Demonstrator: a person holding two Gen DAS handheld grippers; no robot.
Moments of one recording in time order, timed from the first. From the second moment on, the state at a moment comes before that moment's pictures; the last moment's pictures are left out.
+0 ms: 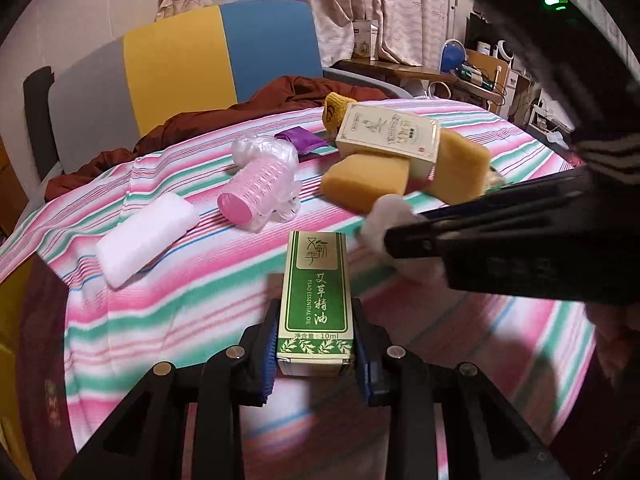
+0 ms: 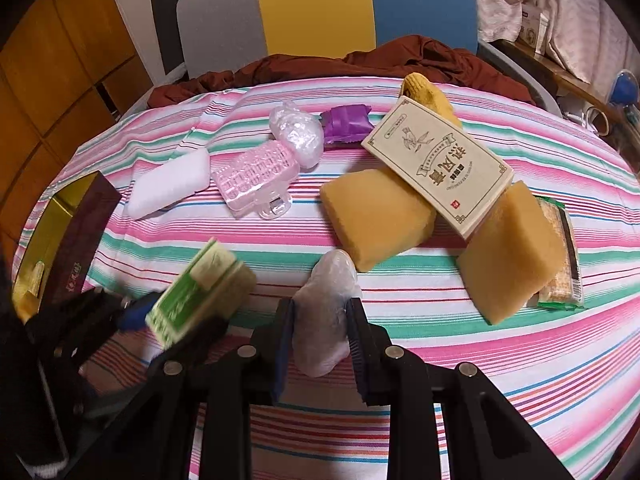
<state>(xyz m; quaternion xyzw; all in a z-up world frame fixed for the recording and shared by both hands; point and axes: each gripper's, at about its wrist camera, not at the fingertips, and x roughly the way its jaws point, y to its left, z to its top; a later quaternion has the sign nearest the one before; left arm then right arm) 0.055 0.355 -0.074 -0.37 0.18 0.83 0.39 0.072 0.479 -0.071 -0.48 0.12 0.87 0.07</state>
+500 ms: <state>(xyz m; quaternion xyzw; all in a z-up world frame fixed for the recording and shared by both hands) 0.086 0.295 -0.034 -0.34 0.14 0.85 0.37 0.073 0.454 -0.069 -0.47 0.09 0.88 0.03</state>
